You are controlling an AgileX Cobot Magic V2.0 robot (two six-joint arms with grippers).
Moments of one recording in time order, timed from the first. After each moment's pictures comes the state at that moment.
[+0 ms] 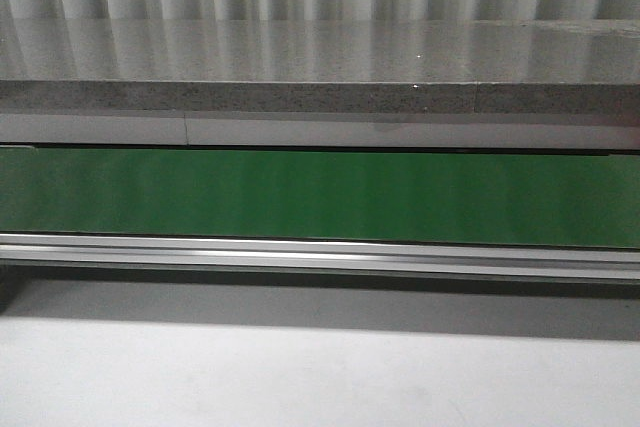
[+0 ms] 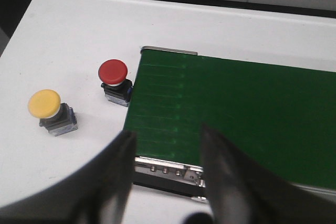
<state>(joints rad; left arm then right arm) -0.15 0.92 -0.85 0.31 0.73 -0.37 -0.05 0.14 -0.52 0.29 0.76 -0.35</state>
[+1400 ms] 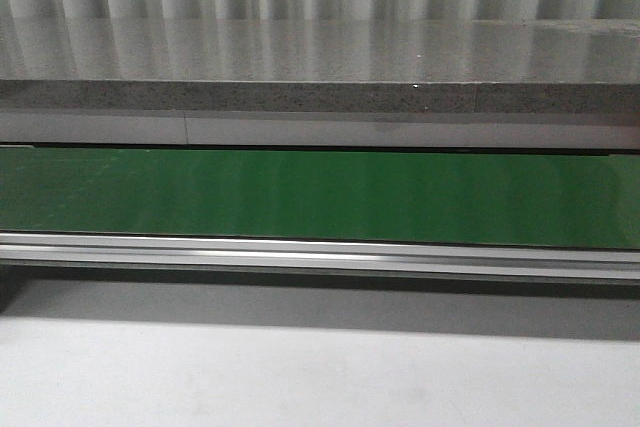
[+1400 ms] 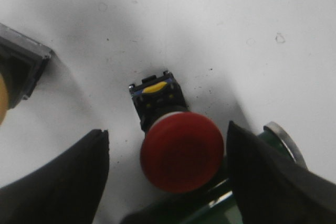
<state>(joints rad) 0.25 1.97 -1.51 -0.12 1.00 -0.63 -0.05 0.14 -0.52 0.29 0.76 -0.35</state>
